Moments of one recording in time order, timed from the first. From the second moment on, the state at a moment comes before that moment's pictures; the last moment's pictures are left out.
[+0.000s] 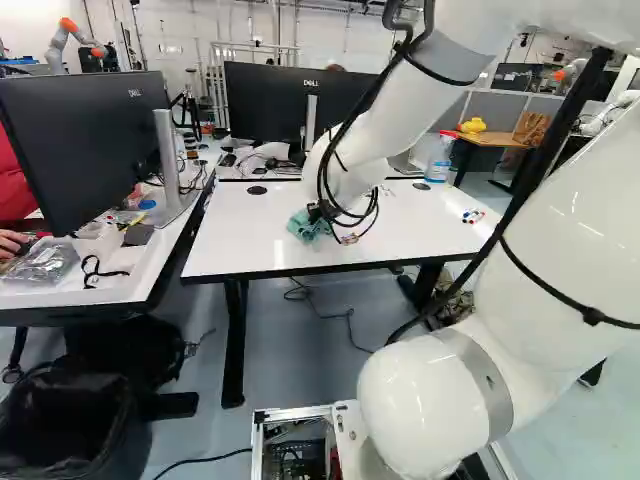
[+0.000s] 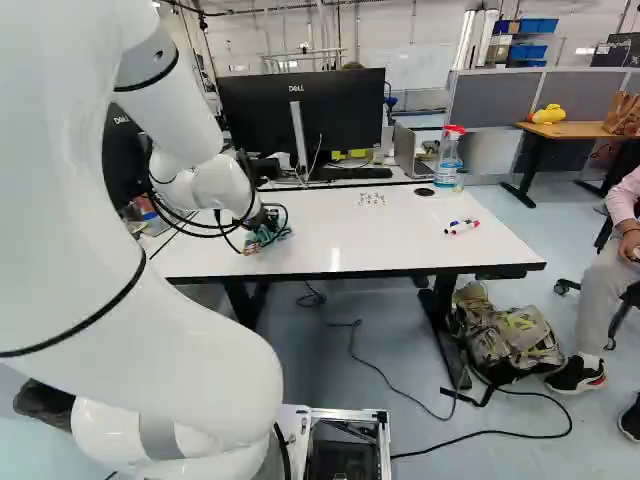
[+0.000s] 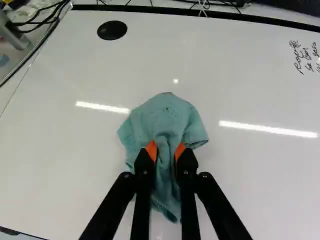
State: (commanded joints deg) arm 11.2 4.9 -30.5 0.0 5.6 0.0
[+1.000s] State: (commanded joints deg) arm 18.4 6.7 -28.8 0.0 5.6 0.0
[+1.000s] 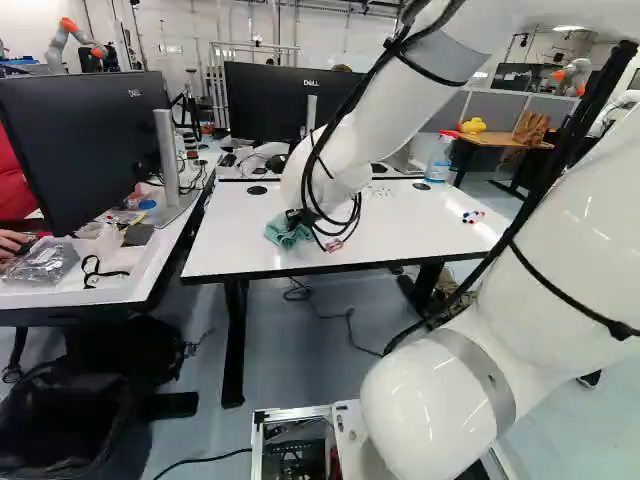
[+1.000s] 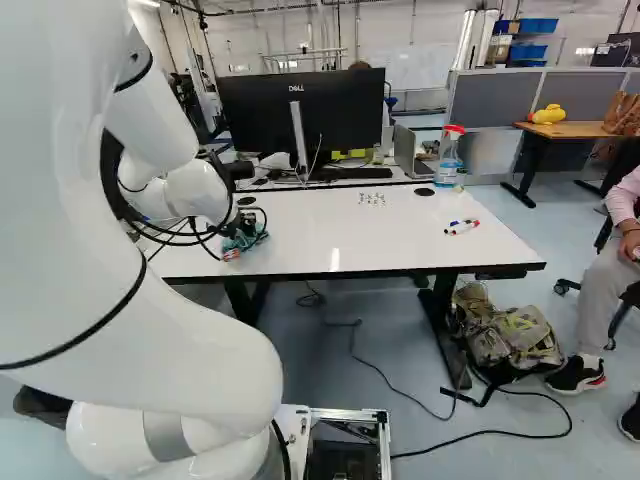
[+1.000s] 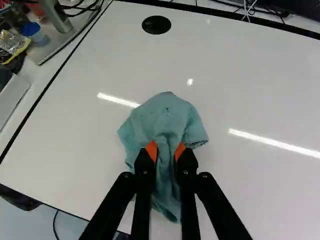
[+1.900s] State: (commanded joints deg) arm 8.6 11.3 -28.8 0.0 5.6 0.0
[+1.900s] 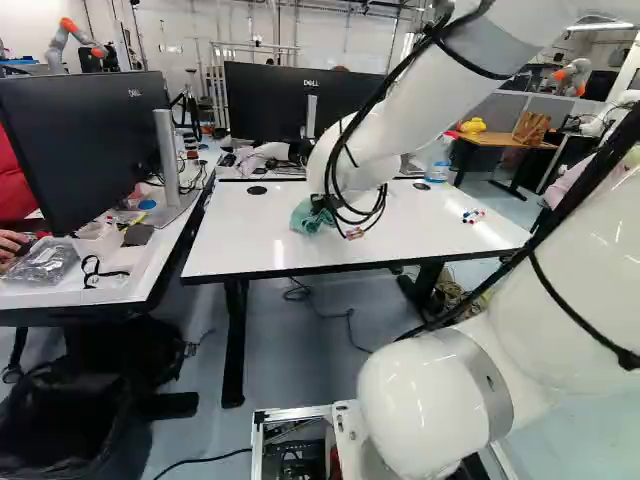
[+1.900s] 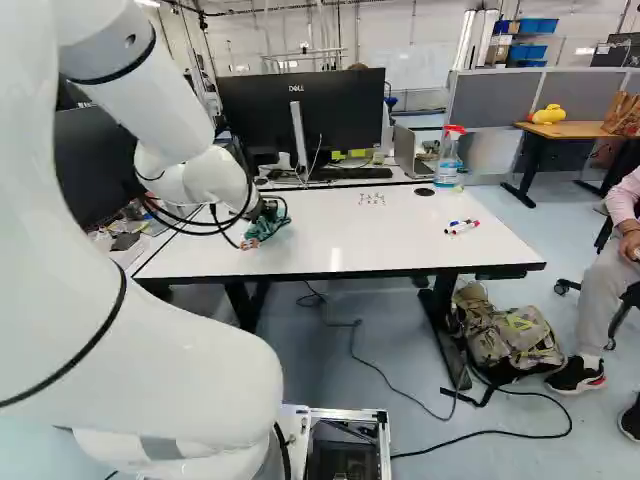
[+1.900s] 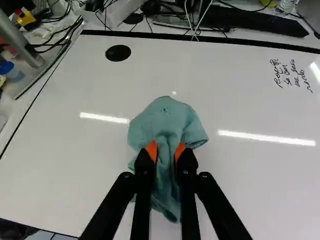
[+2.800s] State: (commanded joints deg) arm -1.2 3.6 -36.0 0.0 5.6 0.0
